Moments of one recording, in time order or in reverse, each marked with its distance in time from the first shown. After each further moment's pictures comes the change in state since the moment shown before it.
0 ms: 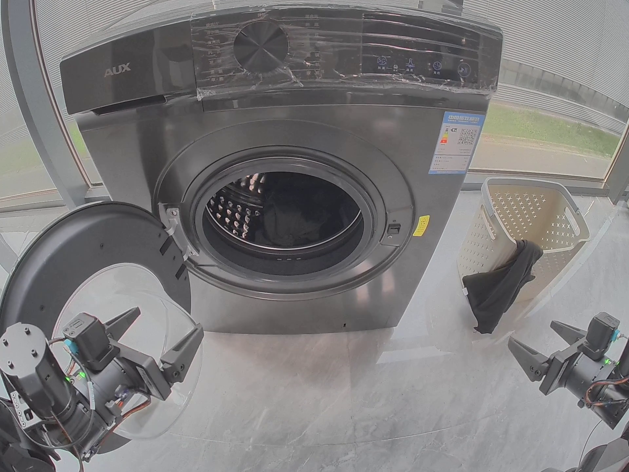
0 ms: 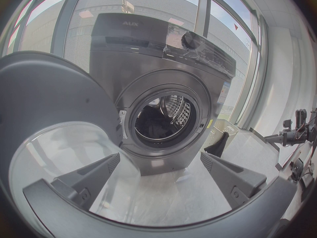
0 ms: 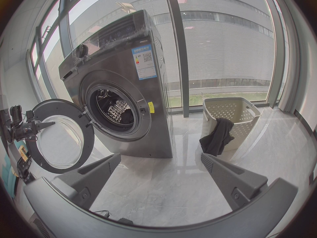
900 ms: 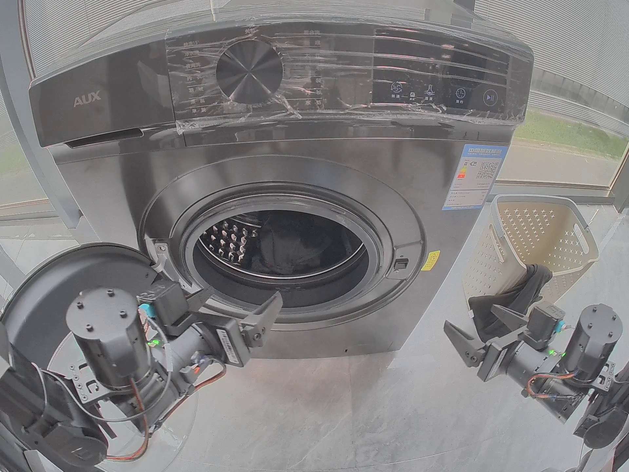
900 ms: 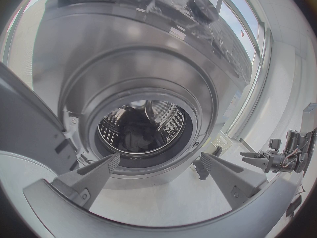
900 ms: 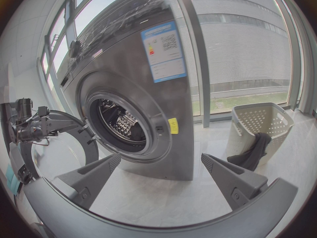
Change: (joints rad) left arm -0.089 0.269 -0.279 0.013 -0.020 -0.129; right arm 0.117 0.512 -0.026 -0.593 0.013 0.016
